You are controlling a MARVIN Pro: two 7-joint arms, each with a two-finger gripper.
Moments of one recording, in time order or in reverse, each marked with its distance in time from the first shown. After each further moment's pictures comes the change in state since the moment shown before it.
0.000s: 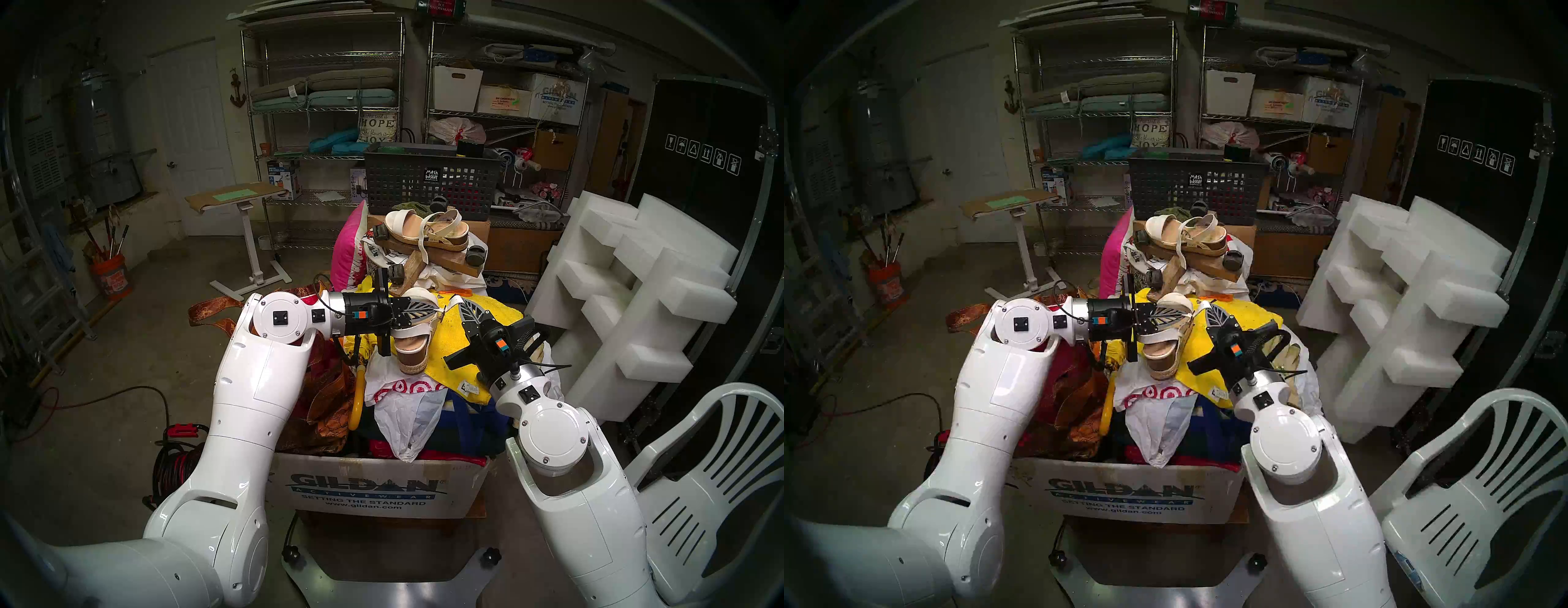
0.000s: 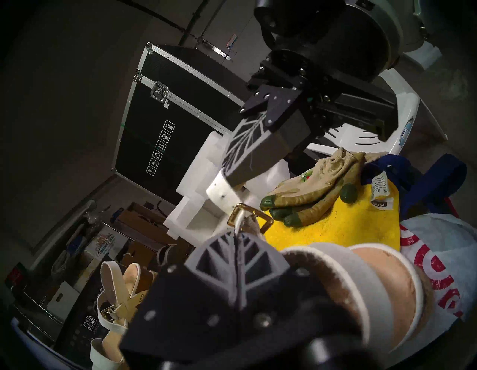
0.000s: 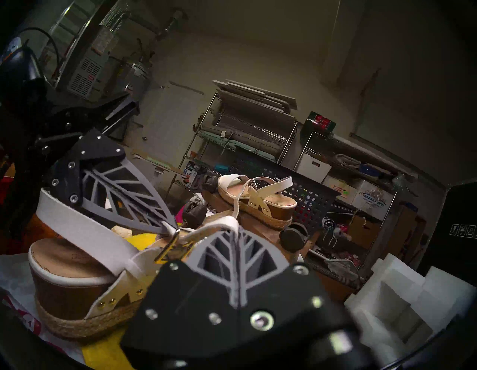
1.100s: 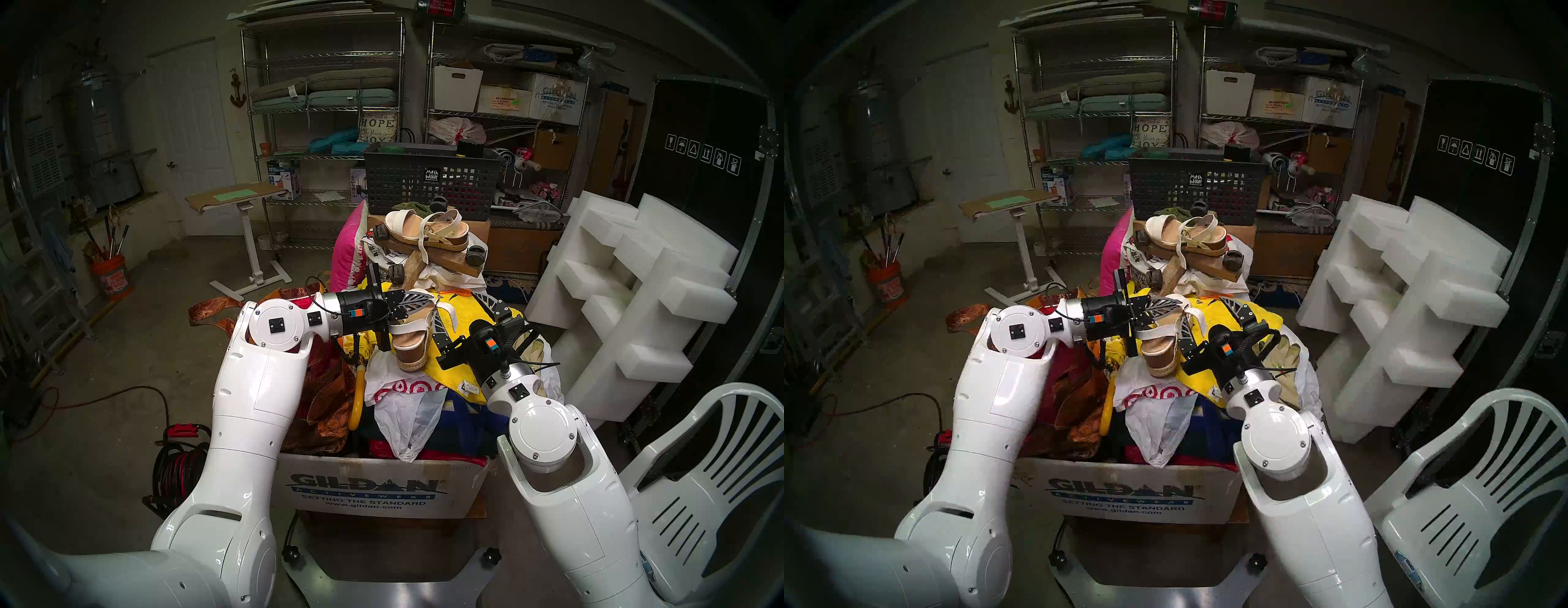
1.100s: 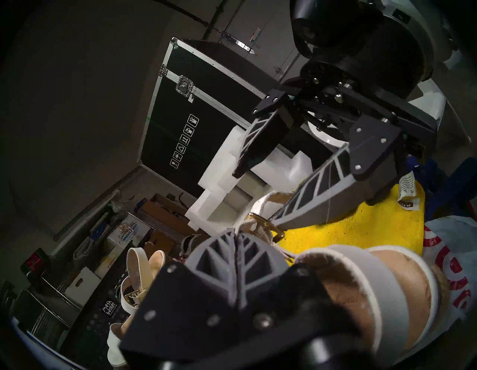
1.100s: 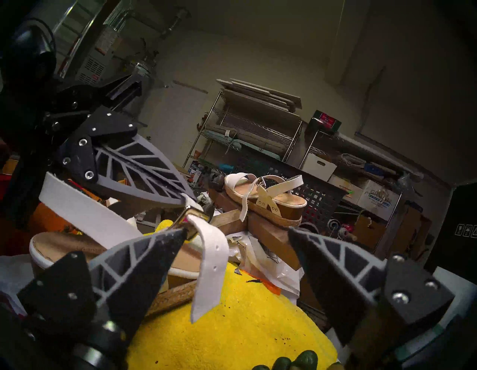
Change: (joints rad) left arm 0.044 -0.034 -0.048 -0.041 0.033 0.016 0.064; right arm 0.033 -0.006 -0.033 0.039 -0.009 -0.002 -0.003
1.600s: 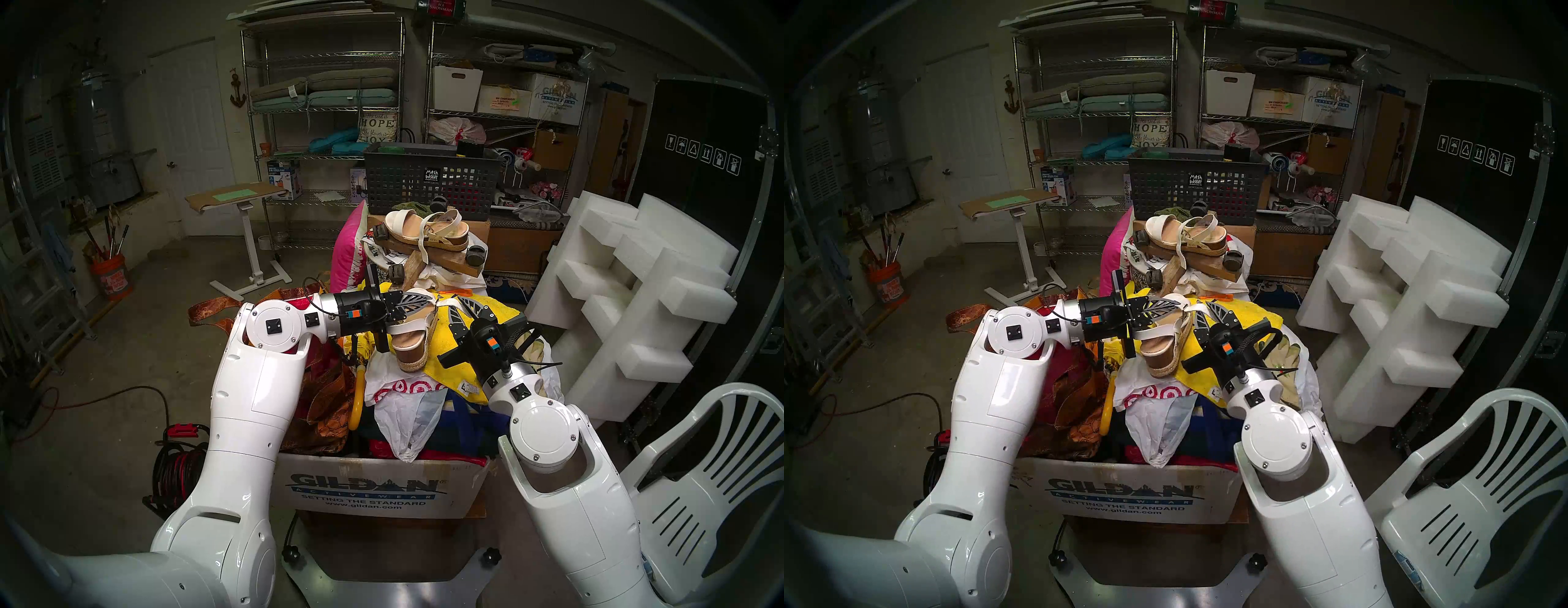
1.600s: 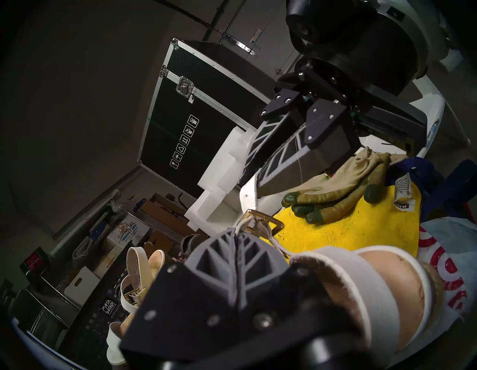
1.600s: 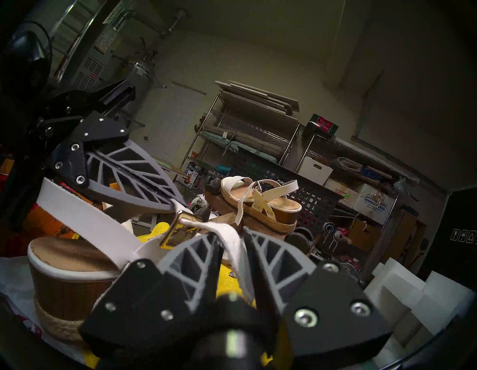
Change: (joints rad) left arm 0.007 -0.001 -0.012 -0.007 -0.004 -0.009 -0.007; right arm -0.030 0.000 0.016 -0.043 -0.010 0.004 -0.008
